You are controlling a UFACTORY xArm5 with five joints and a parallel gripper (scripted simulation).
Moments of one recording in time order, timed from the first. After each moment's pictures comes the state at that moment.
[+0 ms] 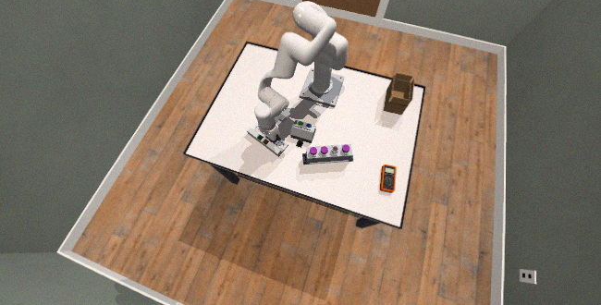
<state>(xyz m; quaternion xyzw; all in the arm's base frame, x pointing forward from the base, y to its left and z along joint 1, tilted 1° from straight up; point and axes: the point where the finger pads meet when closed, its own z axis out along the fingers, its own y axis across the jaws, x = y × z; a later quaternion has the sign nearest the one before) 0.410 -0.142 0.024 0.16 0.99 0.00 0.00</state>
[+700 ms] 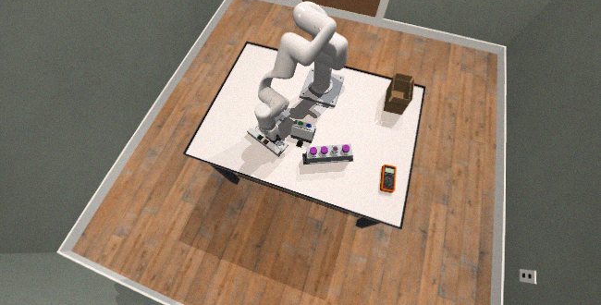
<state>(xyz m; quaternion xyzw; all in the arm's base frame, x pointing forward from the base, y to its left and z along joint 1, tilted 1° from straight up) 0.409 -0.142 0.023 0.16 0.99 0.00 0.00</state>
